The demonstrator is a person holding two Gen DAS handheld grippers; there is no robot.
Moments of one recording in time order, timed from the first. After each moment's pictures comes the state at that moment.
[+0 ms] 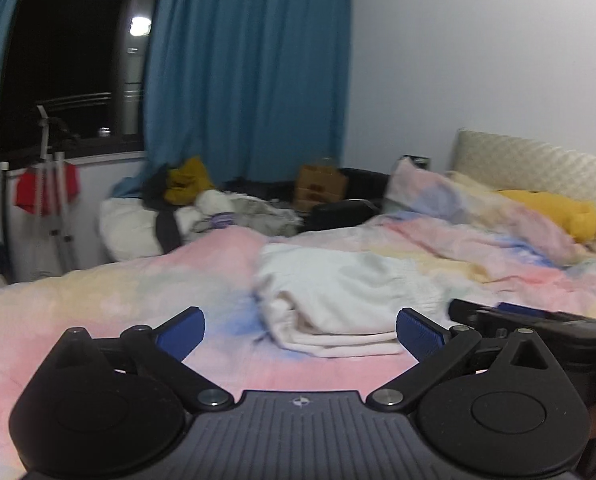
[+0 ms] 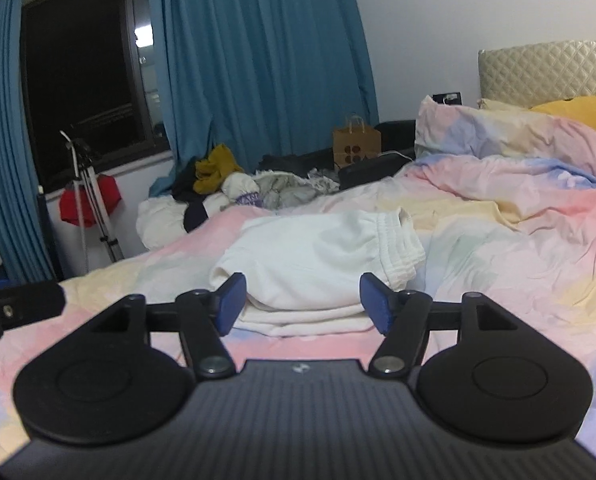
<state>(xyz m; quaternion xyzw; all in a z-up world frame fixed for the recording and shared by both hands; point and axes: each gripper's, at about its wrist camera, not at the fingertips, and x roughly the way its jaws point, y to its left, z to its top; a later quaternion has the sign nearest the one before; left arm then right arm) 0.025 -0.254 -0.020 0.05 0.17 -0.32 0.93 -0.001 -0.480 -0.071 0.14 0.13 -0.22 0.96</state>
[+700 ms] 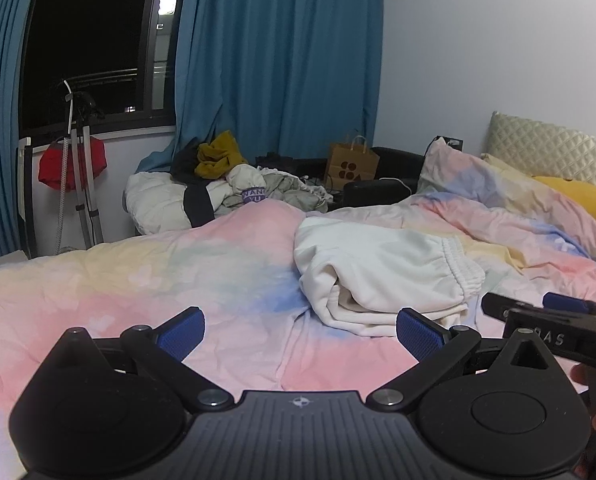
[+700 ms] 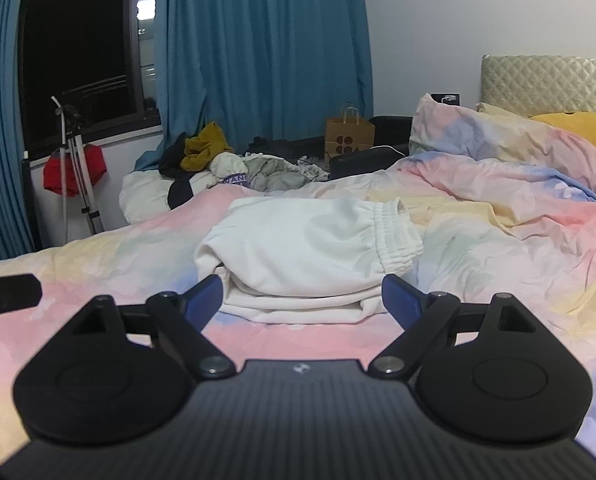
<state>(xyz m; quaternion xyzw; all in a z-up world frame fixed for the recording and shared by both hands) 0.059 -0.234 -0.030 0.05 0.20 -0.29 0.94 0.017 -0.466 -0.082 0.10 0.15 -0.24 0.95</state>
